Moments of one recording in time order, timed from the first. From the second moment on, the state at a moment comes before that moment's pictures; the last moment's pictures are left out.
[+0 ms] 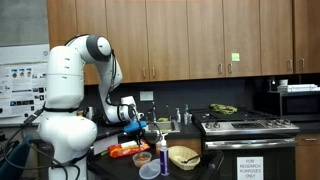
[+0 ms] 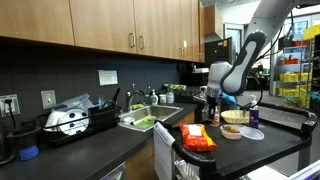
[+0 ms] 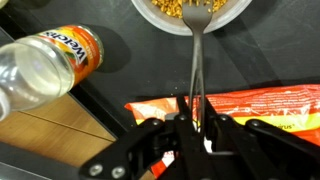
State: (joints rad) arm 0.11 0.04 0.12 -2.62 -0.36 2.90 -0.27
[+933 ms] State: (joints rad) arm 0.01 0.12 0.24 -2.65 -0.05 3.10 -0.53
